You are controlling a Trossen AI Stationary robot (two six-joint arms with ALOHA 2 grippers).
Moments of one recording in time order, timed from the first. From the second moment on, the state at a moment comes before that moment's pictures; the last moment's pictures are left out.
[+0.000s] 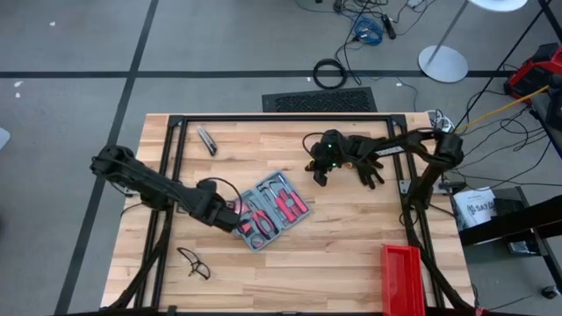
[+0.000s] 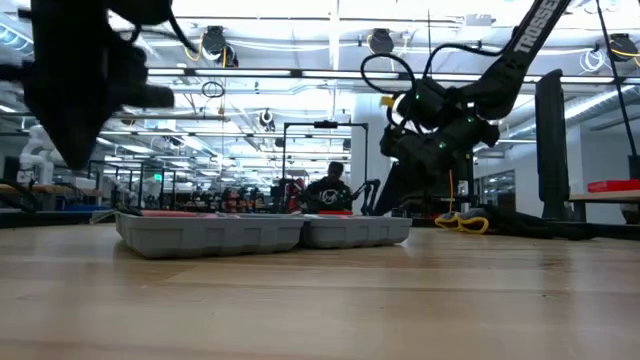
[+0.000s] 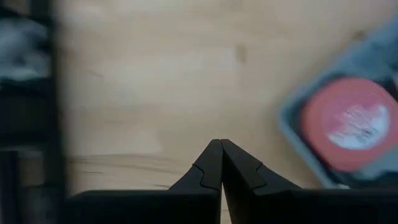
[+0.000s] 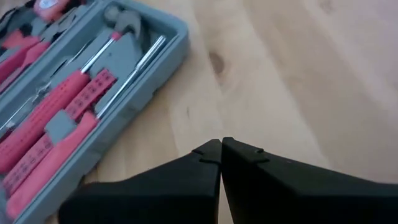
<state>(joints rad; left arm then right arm) -0.35 1.49 0.98 -1.26 -0.23 -1.88 -0.46 1.70 0.71 0.22 -0.36 0.07</state>
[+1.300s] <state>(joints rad) -0.41 1.66 0.86 -0.72 -0.21 -2.01 -0.38 1.73 0.75 0.11 -0.55 -0.01</state>
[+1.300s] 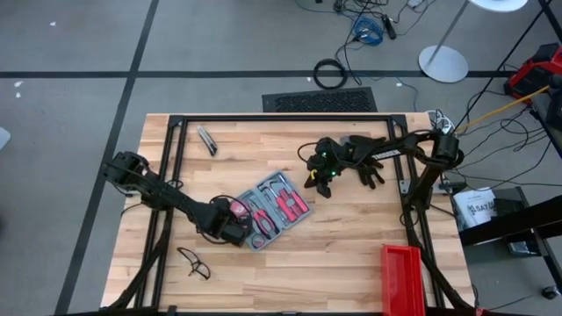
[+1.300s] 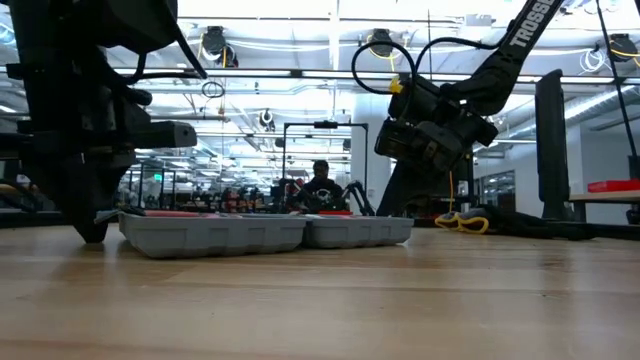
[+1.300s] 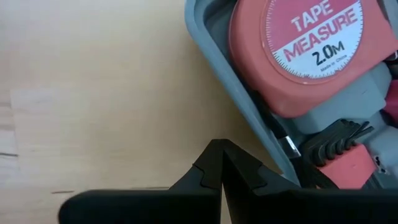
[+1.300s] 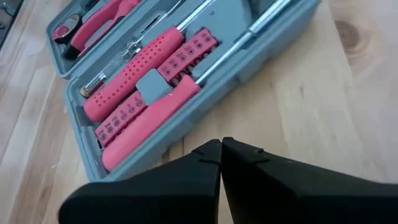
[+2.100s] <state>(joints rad) -0.41 1.66 0.86 -0.73 -0.36 -1.98 -0.28 1.89 0.87 0.08 -0.57 -0.01</state>
